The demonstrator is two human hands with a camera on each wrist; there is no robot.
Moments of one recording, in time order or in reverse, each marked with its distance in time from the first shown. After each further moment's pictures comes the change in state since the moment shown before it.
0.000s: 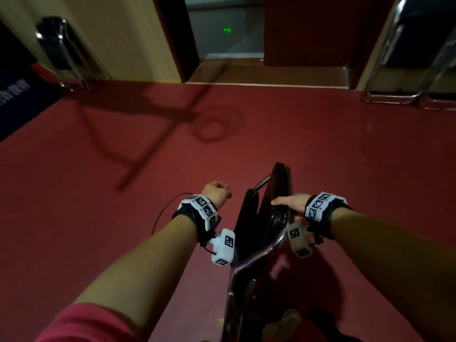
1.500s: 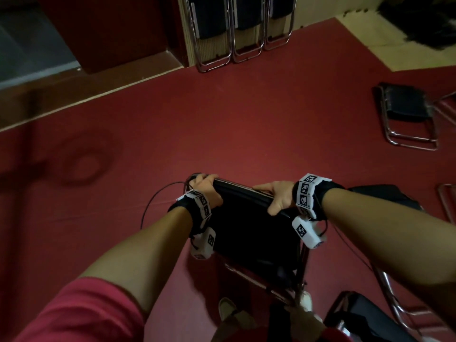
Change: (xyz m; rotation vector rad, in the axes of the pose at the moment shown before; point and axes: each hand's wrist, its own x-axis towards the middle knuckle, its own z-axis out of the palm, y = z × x) left_hand 0.102 -0.025 -0.039 1.056 -0.716 0.645; right_hand -0.083 -0.019 0.162 -0.043 0.207 0.105
